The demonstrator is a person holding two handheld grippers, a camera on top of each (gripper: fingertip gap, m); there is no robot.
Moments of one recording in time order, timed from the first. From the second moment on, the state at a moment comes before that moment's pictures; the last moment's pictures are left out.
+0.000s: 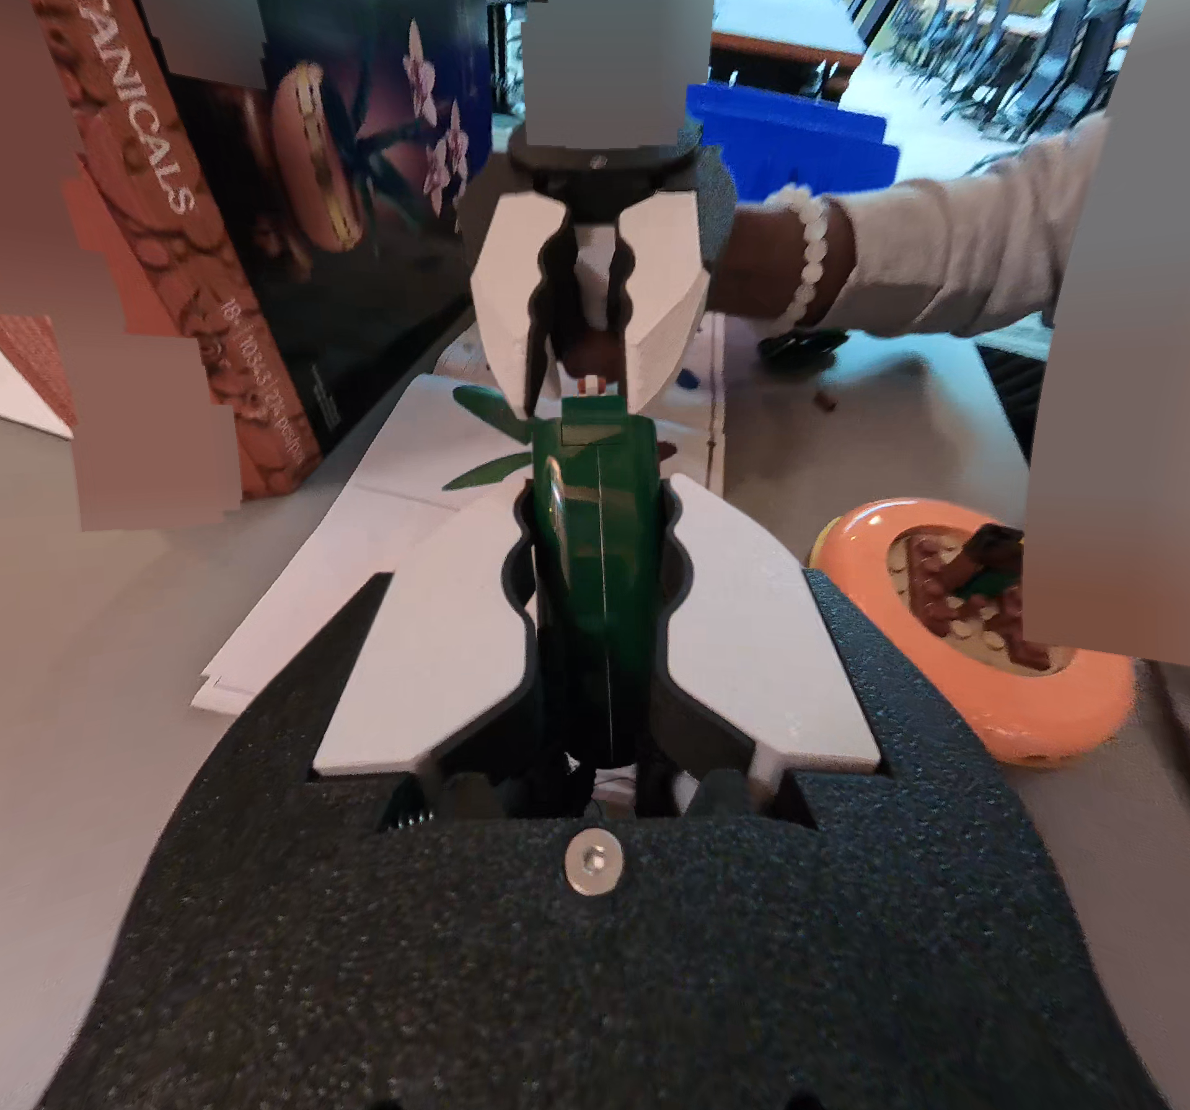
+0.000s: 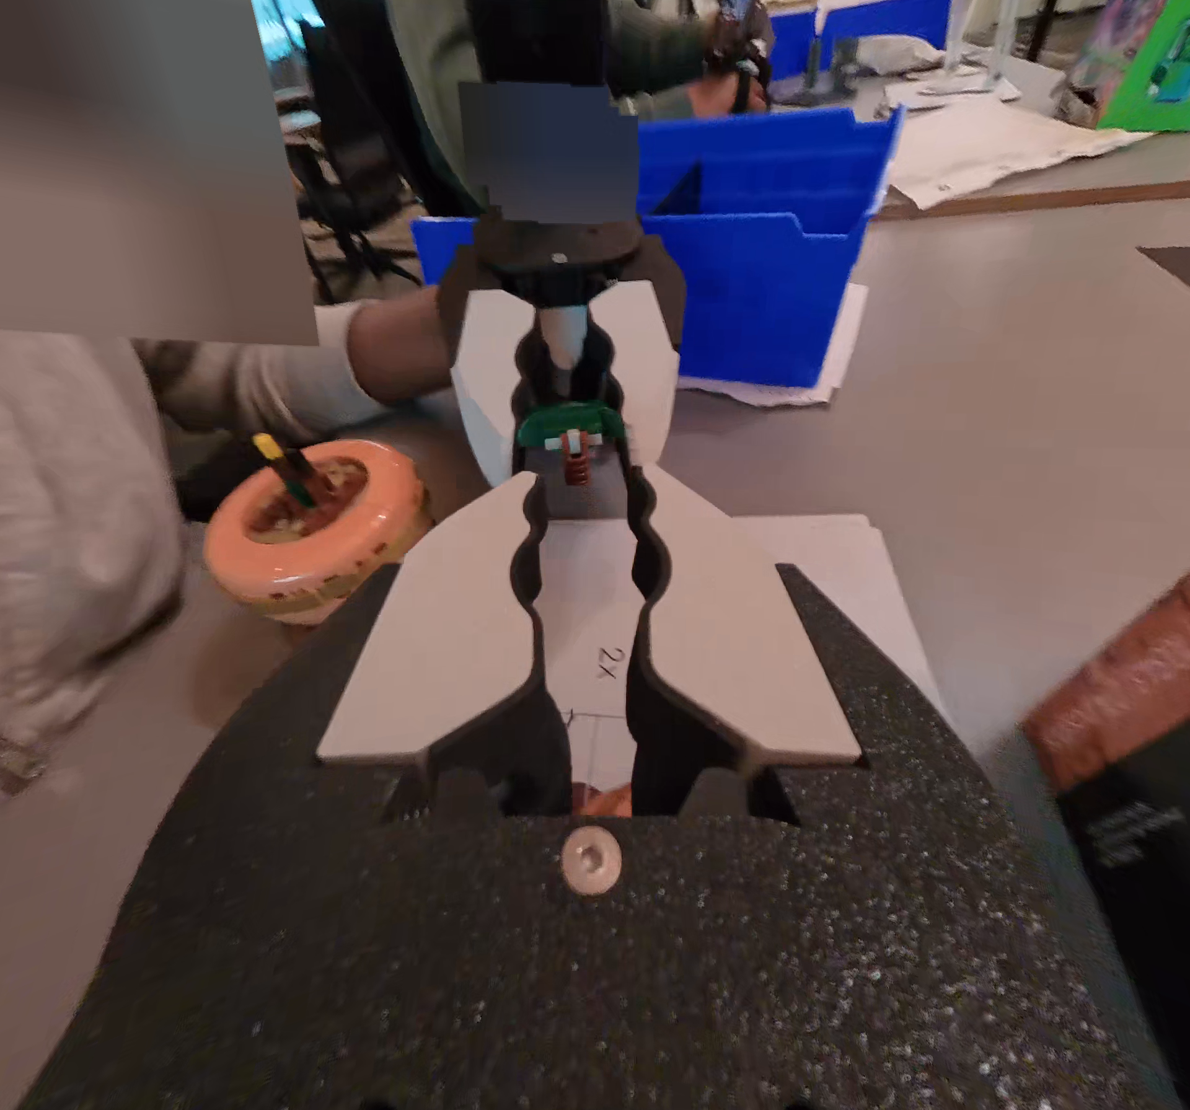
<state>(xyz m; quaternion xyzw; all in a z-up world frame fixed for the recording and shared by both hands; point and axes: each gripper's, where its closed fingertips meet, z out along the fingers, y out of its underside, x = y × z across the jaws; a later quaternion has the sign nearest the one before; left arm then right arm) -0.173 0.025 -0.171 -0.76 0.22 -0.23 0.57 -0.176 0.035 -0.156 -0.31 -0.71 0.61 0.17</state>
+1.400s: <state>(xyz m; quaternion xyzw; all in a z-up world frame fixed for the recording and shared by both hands) -0.165 0.013 -0.224 -0.84 0.30 -0.15 0.43 -0.160 0.032 -0.211 -0.27 -0.90 0.31 0.14</state>
